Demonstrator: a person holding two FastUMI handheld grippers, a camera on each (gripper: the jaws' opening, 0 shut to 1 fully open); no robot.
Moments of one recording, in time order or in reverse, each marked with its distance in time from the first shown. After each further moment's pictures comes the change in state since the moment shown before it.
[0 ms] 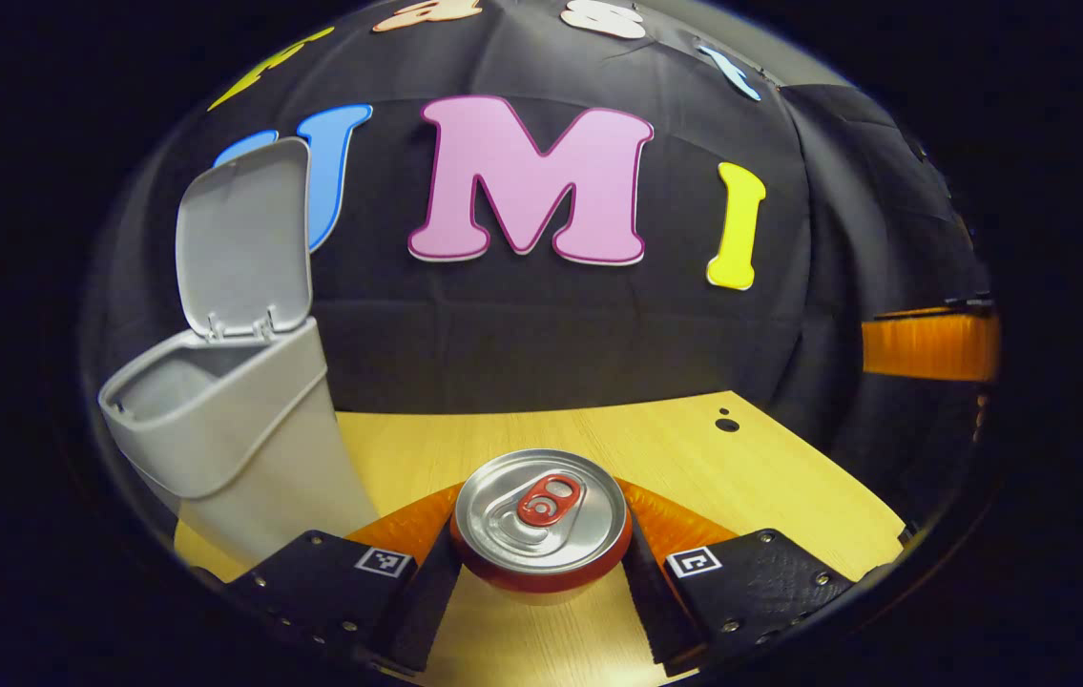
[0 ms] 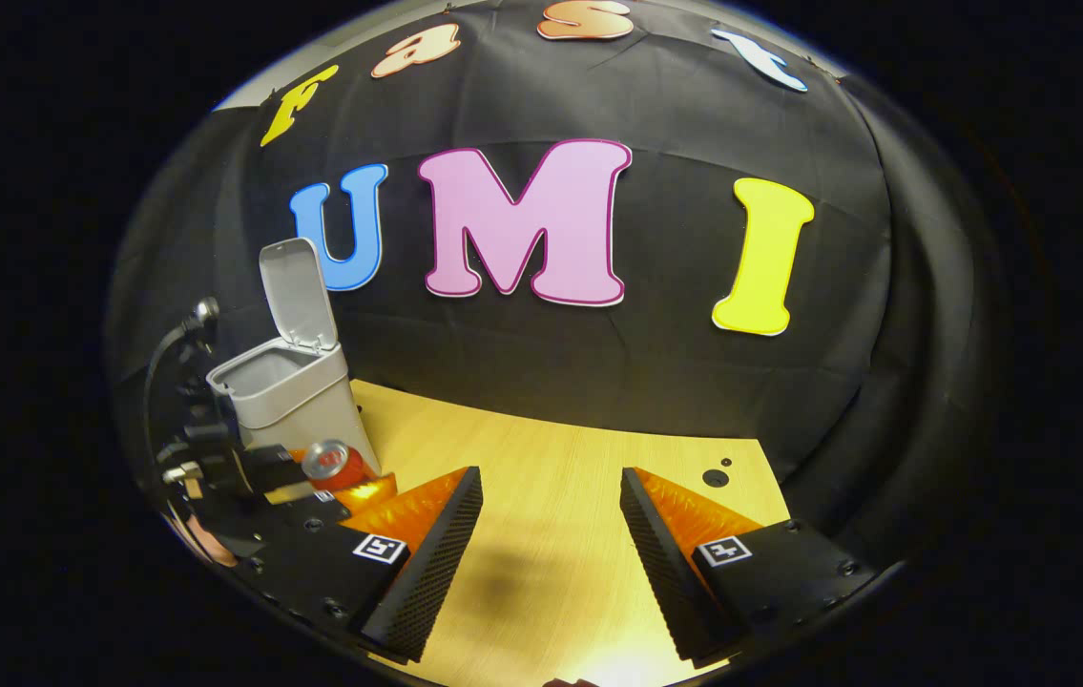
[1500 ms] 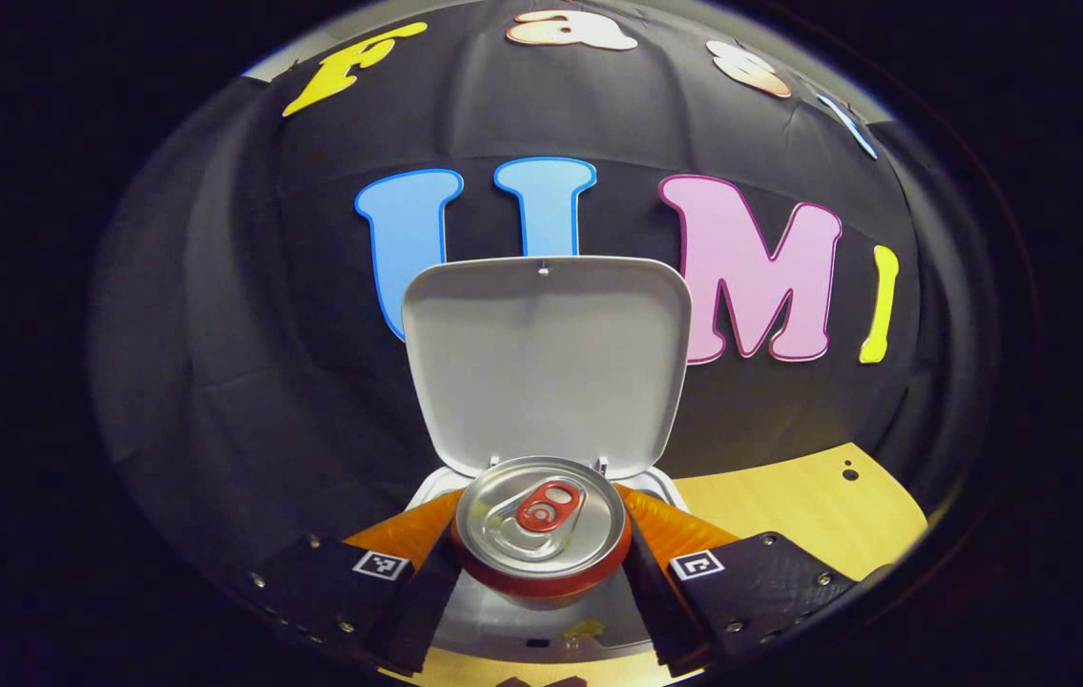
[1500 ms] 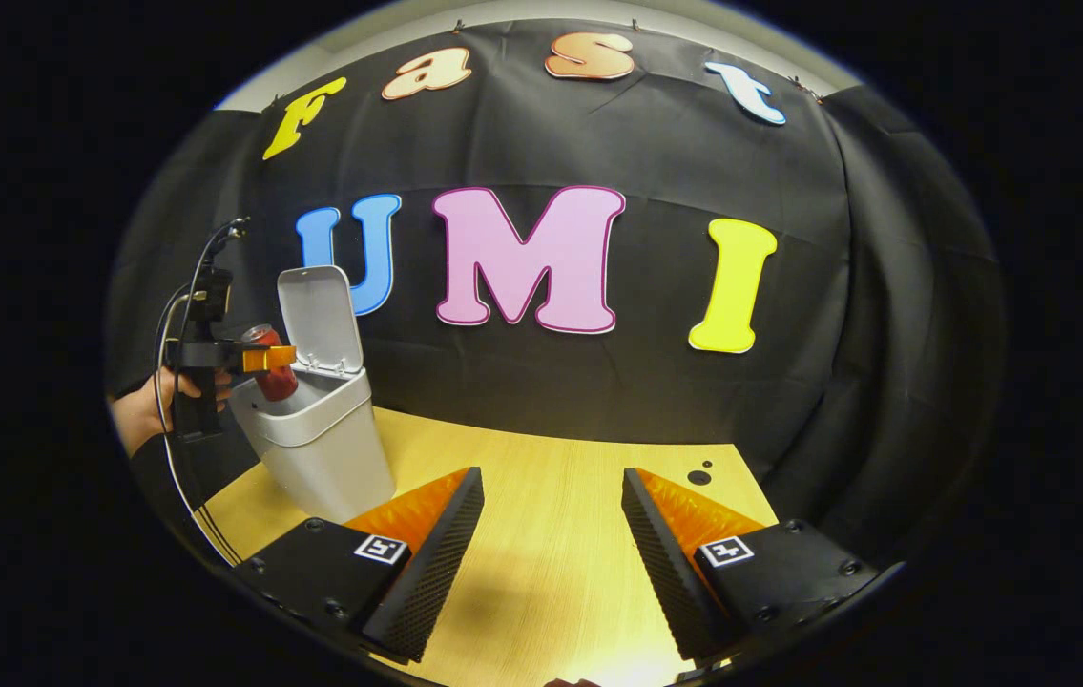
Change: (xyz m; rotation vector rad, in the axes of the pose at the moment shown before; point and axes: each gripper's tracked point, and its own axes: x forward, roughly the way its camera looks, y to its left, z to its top) left arm -0.048 0.267 0.103 -0.053 -0.078 0.261; right arm -0.069 0.047 0.005 0.011 -0.073 -0.098
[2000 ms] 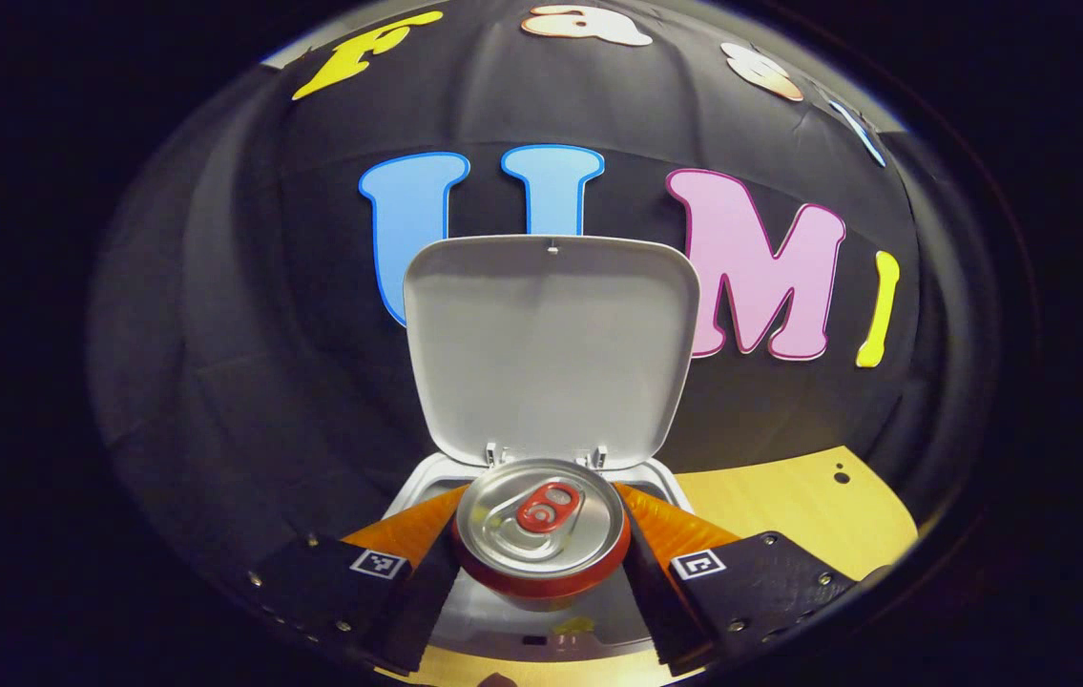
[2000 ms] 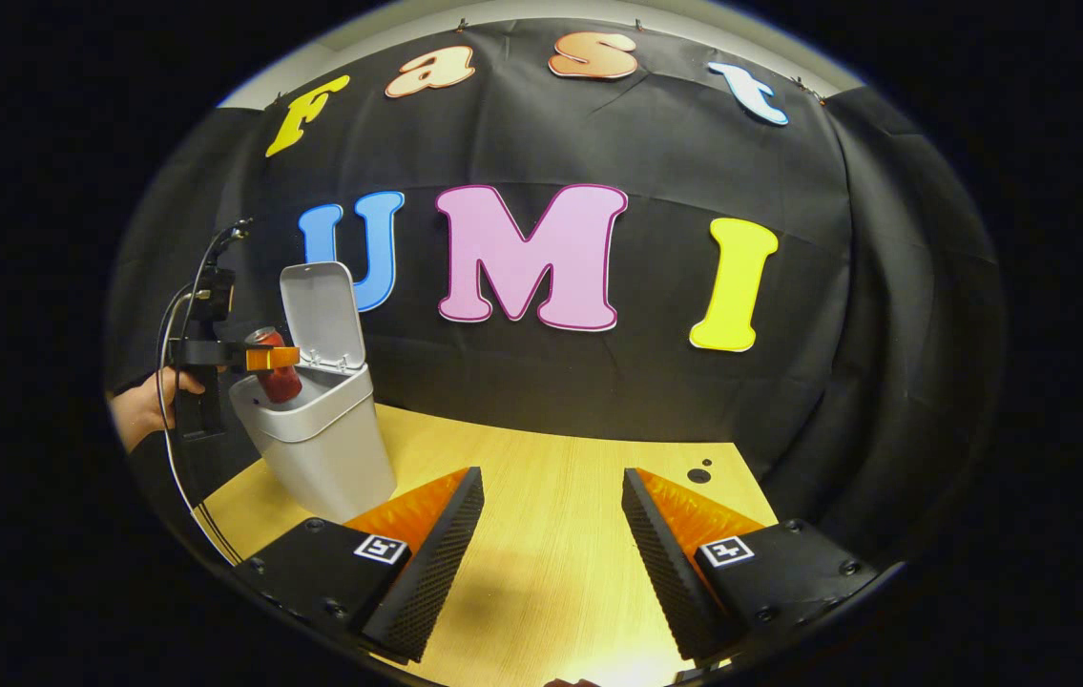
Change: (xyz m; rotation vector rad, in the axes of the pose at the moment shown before) left arm 0.007 0.009 -0.018 0.038 0.040 0.017; right arm -0.001 0.004 -0.004 -0.005 0.009 0.004
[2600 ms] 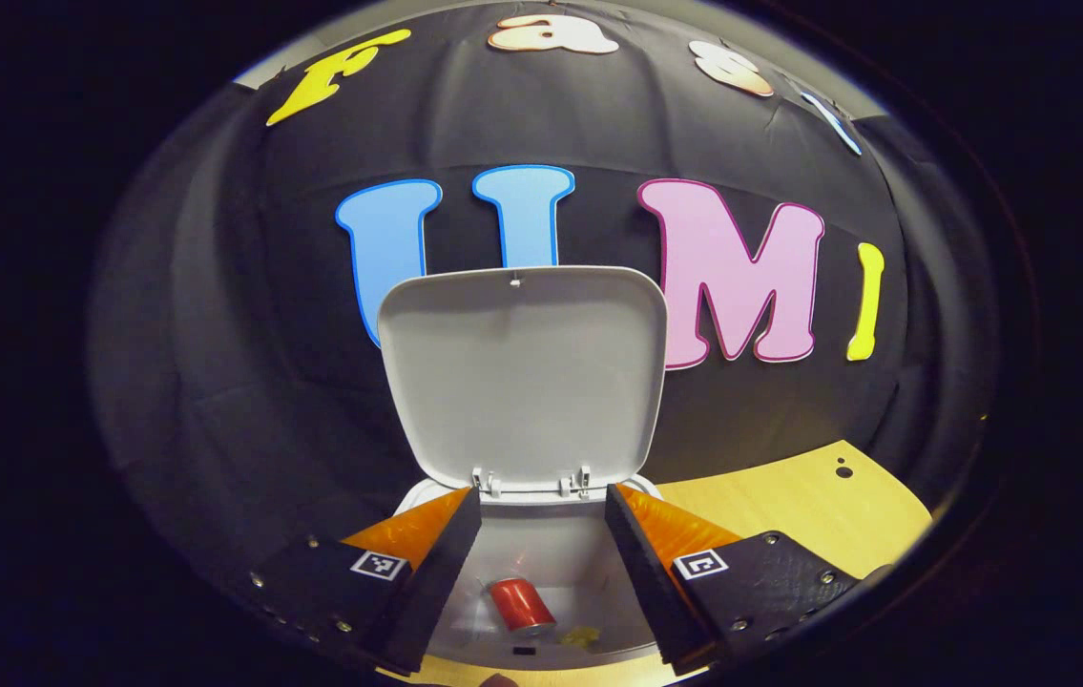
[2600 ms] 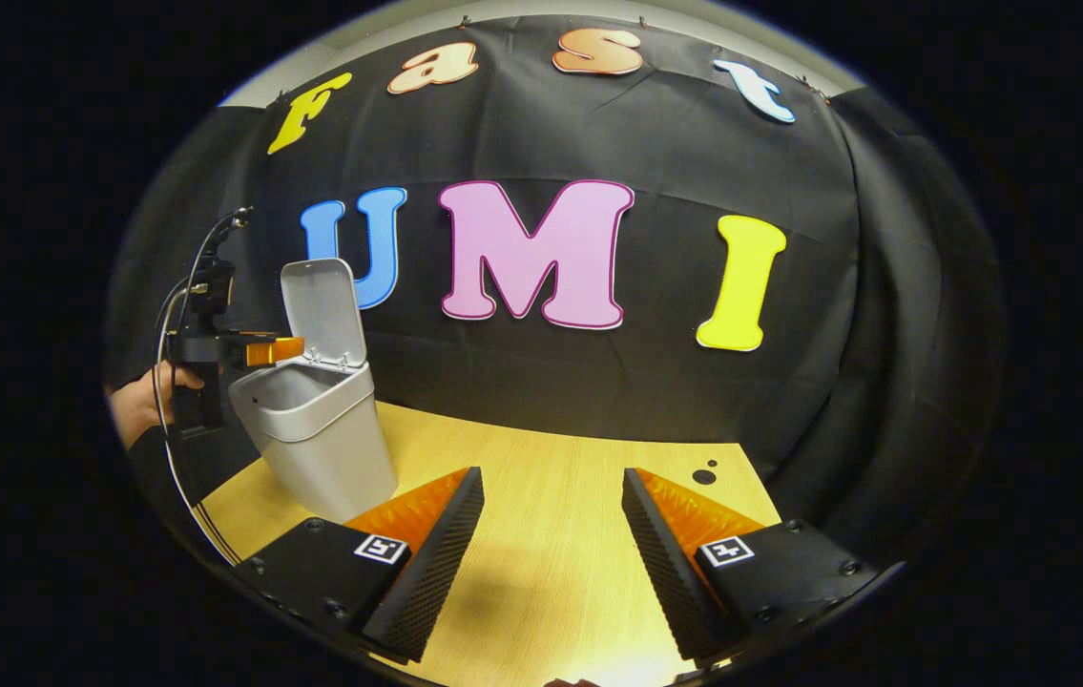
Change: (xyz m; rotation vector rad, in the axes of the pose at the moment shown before) left arm -0.002 -0.017 0.026 0.011 -0.063 -0.035; right arm 0.010 0.002 -0.002 0.000 0.008 0.008
